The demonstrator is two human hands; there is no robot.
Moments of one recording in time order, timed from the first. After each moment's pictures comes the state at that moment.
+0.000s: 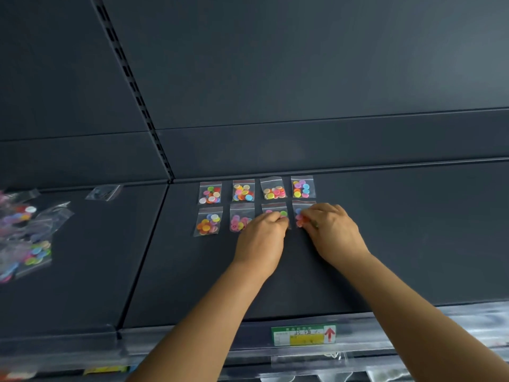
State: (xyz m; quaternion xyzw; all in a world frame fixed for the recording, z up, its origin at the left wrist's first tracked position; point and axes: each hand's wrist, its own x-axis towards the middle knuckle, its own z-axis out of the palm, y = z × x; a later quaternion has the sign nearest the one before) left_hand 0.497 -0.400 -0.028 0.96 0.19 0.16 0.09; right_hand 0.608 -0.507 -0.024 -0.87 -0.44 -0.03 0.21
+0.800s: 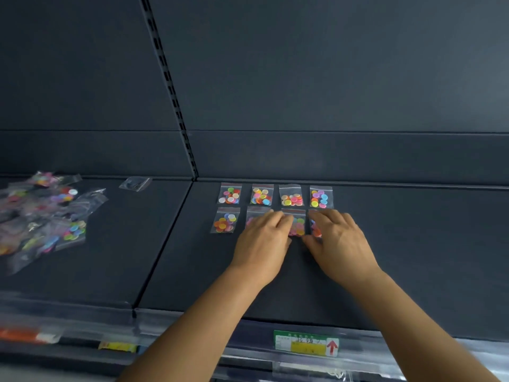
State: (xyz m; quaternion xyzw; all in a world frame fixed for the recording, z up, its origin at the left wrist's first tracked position) left_hand 0.472 -0.407 0.003 0.96 0.22 0.14 0.07; right_hand 0.586 -0.508 0.004 -0.86 -0.48 0.00 0.17
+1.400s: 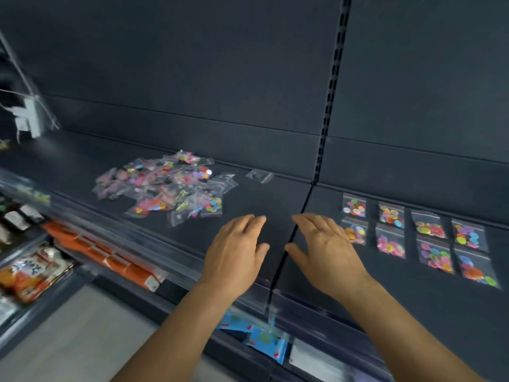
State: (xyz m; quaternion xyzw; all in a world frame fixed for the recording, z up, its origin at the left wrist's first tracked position) left_hand 0.239 -0.322 0.016 0.87 0.45 0.18 0.05; right_hand 0.401 -0.381 0.024 -0.73 -0.67 0.04 0.16
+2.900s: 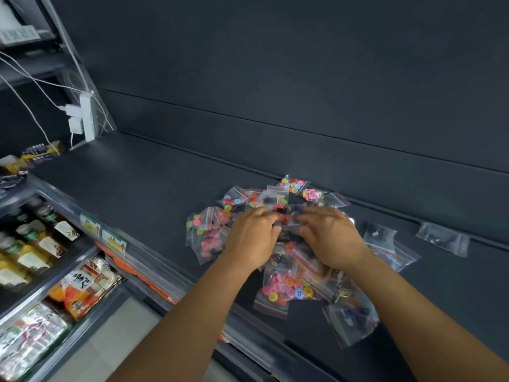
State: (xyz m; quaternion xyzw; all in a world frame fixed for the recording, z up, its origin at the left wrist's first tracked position) left_hand 0.049 0.012 -0.014 0.87 0.48 0.13 0.08; right_hand 0.215 -0.035 -0.013 -0.69 -0.70 0.07 0.16
